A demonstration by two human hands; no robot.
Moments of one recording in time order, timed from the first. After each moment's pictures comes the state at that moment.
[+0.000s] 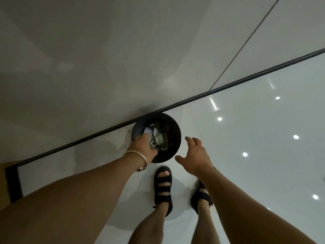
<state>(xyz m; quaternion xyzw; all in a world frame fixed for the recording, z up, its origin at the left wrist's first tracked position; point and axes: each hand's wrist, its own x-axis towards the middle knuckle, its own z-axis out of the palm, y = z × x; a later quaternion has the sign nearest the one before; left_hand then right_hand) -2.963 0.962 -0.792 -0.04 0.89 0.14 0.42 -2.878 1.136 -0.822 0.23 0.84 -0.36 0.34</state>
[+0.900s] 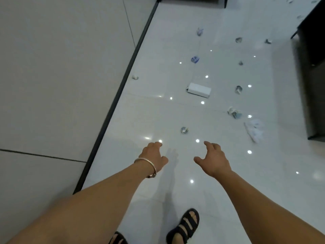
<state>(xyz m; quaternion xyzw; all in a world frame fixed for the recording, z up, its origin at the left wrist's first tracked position) -2.633 1.434 -0.573 0.49 0.77 -0.01 0.40 -2.415 1.482 -0.582 0.67 0.64 -0.37 0.07</state>
